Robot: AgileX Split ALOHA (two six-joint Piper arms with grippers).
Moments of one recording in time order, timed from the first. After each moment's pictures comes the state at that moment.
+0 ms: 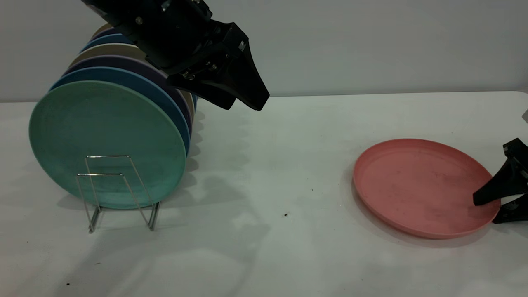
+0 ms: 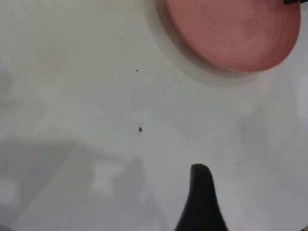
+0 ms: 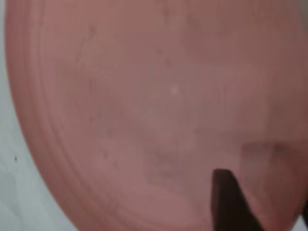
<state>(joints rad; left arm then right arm) -0.40 1.86 -1.21 -0.80 0.56 0.76 -0.35 2.35 -1.10 1.19 0.72 -1.06</state>
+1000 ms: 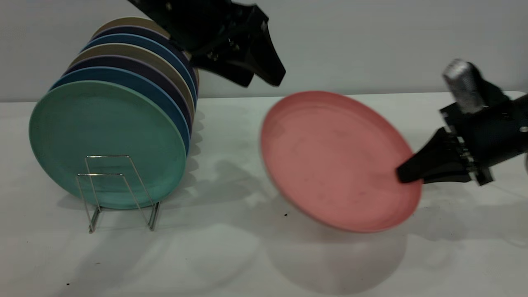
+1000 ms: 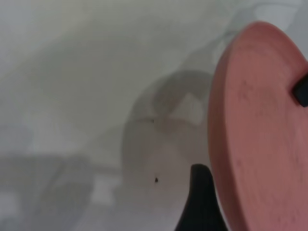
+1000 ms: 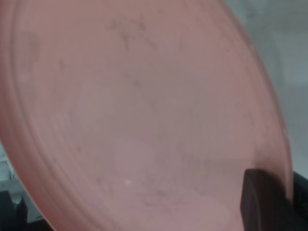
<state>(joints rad) -0.40 1.98 -1.38 -0.82 0.55 0.76 -0.09 2.27 -1.12 1.27 1.01 -1.25</state>
